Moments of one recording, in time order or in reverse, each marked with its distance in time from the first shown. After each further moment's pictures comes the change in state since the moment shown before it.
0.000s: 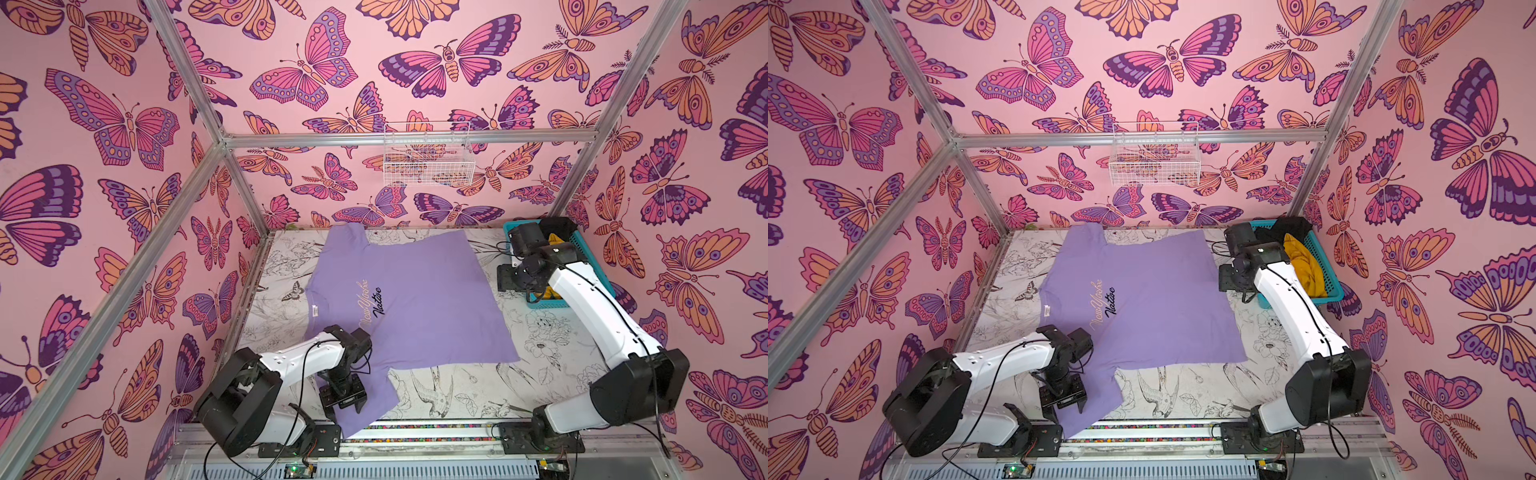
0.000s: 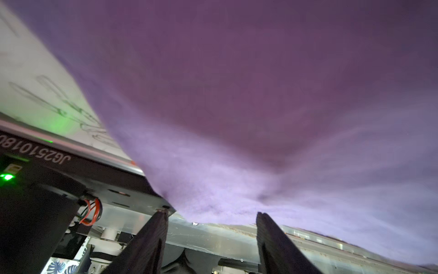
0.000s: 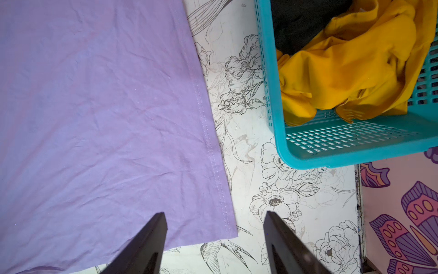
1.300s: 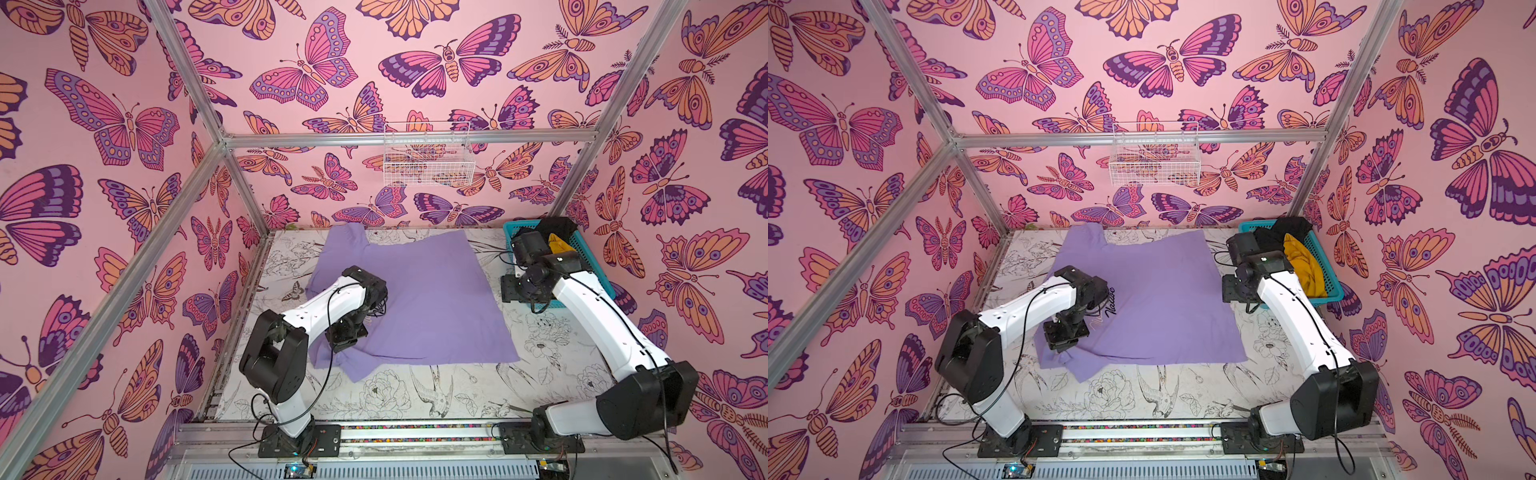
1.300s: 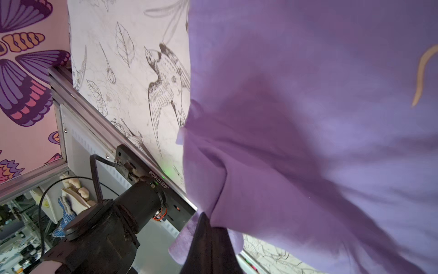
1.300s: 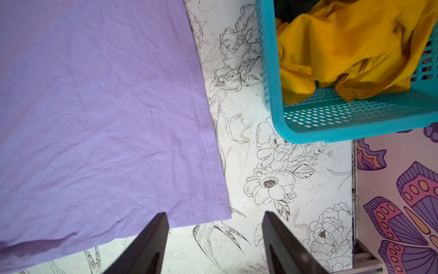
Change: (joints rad) left arm 0.106 0.328 0.727 -0.426 -0.576 -0.067; right arm -0.001 -0.055 -0.105 -0.029 -0.001 -0.008
